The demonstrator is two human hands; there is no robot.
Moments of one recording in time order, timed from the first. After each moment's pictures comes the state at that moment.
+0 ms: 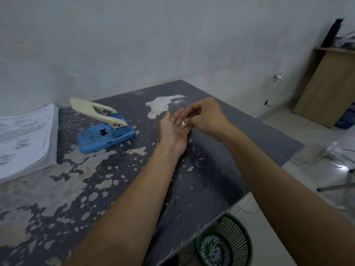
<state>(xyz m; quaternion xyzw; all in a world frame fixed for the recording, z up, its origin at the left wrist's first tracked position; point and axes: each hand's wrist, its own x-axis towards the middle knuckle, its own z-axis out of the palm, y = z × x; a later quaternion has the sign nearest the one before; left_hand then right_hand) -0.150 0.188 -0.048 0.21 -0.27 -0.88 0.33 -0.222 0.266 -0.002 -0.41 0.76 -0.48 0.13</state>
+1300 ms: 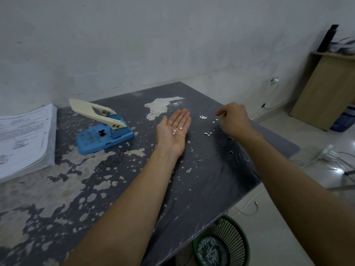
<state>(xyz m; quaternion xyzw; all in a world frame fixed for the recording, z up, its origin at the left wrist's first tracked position) -0.147 0.186 -0.049 0.18 -0.17 -0.91 0.34 -0.306 0.291 -0.029 -0.40 0.87 -0.29 -0.08</state>
